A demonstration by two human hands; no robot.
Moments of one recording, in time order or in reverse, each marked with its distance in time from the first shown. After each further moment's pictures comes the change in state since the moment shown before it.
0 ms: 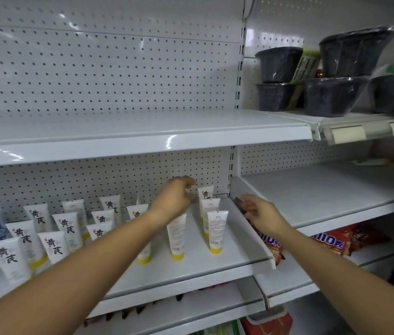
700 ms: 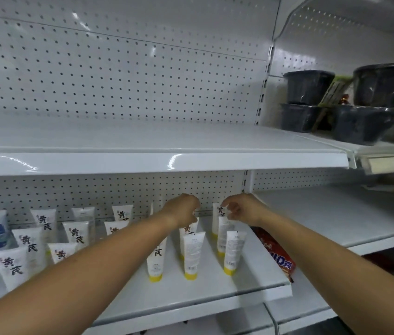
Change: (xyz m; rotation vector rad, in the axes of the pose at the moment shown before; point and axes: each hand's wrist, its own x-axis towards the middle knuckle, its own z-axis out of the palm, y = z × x) left_hand 0.045 -0.069 -0.003 0.289 -0.312 0.059; right_hand 0.084 -0.090 0.025 -0.365 -0.262 -0.101
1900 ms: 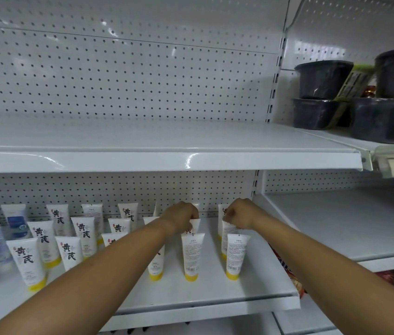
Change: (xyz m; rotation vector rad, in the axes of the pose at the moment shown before) left_hand 0.005 -0.007 0.026 0.048 -0.063 -0.108; right_hand 0.031 0.013 0.021 -0.039 -0.103 0.077
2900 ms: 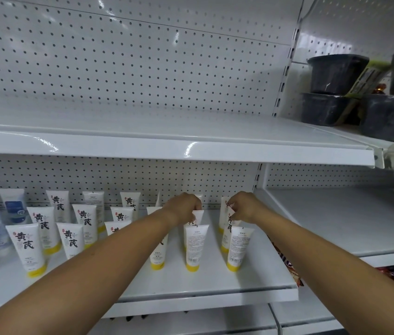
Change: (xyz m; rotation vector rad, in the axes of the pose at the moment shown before) left_hand -0.002 -0.006 0.001 -0.077 0.018 0.028; right_hand 0.009 -0.004 0.007 -0.064 -0.003 0.003
